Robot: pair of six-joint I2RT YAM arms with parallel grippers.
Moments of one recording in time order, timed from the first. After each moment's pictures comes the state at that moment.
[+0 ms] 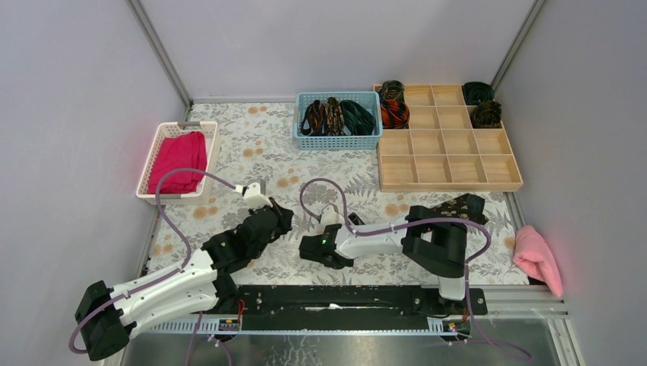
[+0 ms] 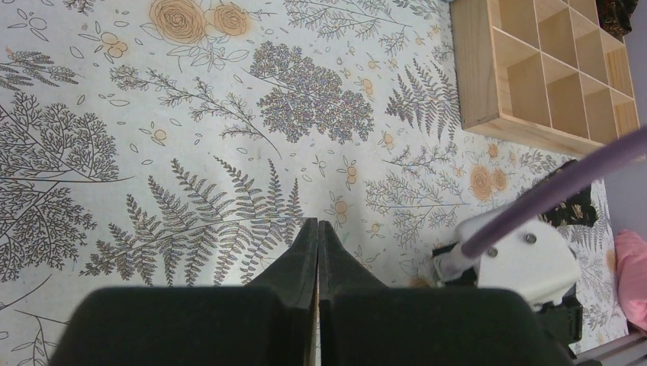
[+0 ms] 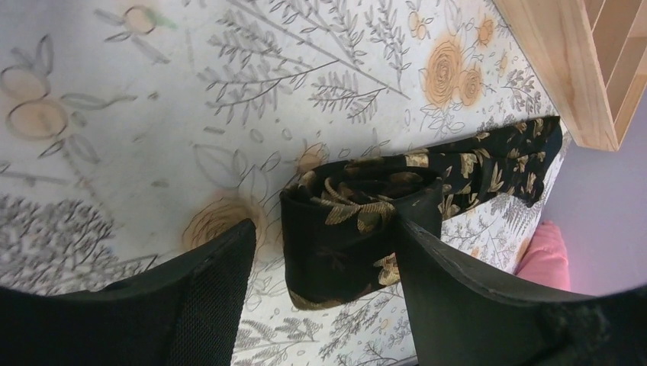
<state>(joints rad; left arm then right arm) -0.92 0.76 0.41 -0.18 -0.54 -0.89 1.31 1.90 1.14 -0.99 0.81 0.74</state>
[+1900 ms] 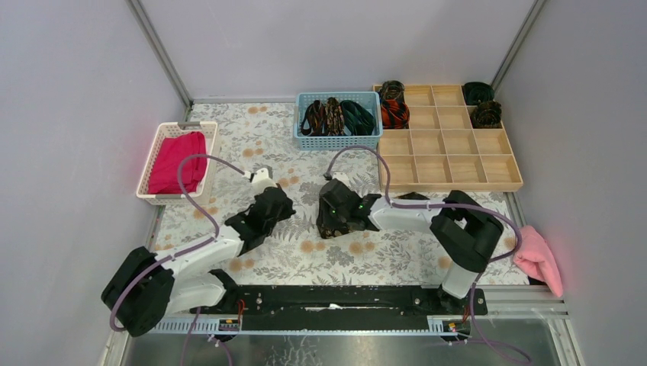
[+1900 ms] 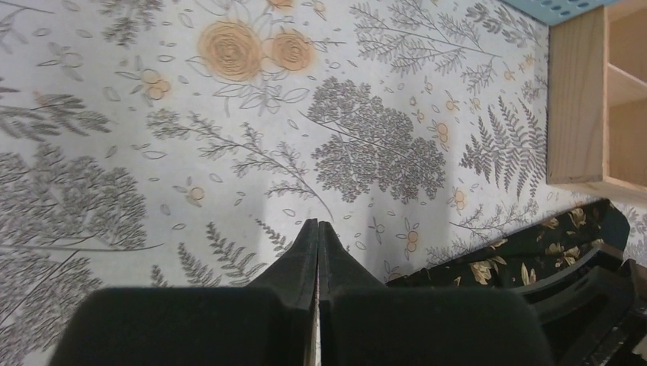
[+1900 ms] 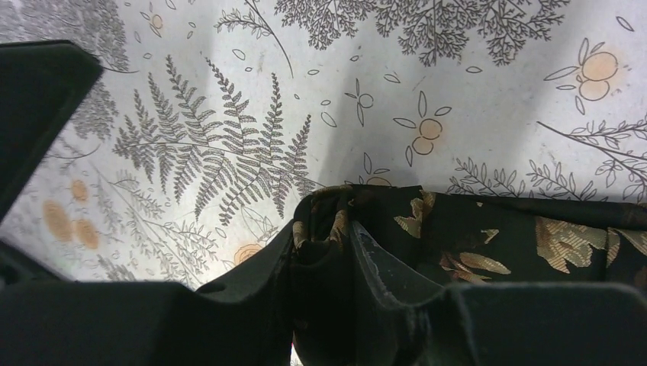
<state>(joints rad) -0.68 1.11 0.45 0.04 -0.44 -0.83 0.98 1.75 0.99 -0.14 0.11 0.77</state>
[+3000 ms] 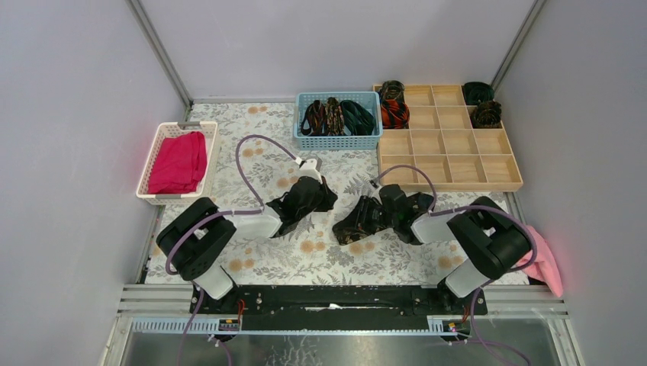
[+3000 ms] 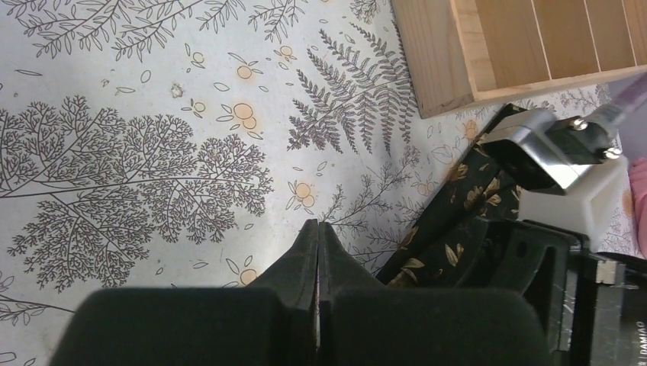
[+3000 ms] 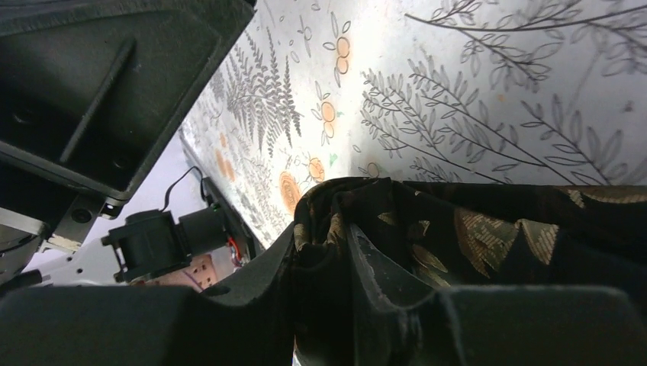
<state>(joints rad) -0.77 1.61 0.66 0.46 -0.14 -0.70 0.63 1.56 0.44 0.49 -0.46 1.03</state>
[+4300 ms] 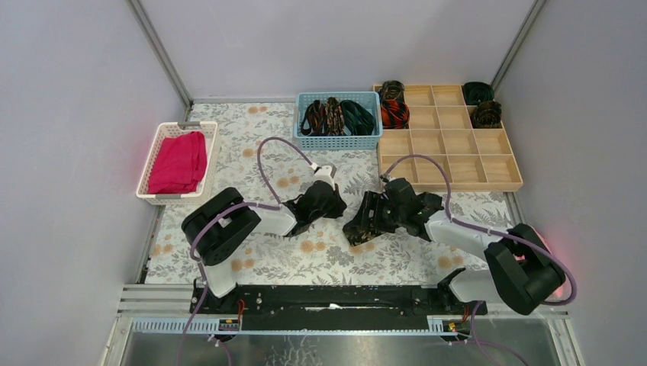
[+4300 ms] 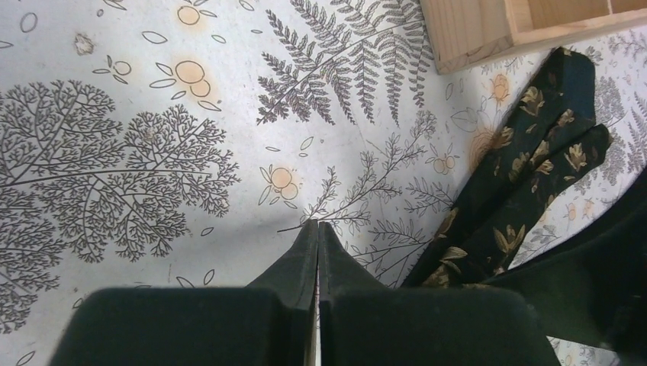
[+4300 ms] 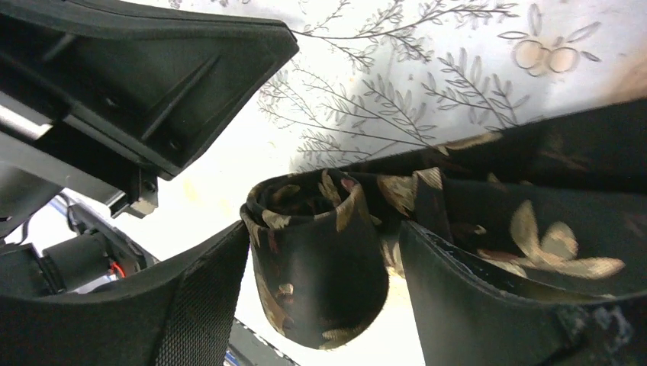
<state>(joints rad) -0.82 1.78 0.73 0.48 -0.11 -0.70 0.60 1.34 0.53 -0.01 -0.26 0.76</state>
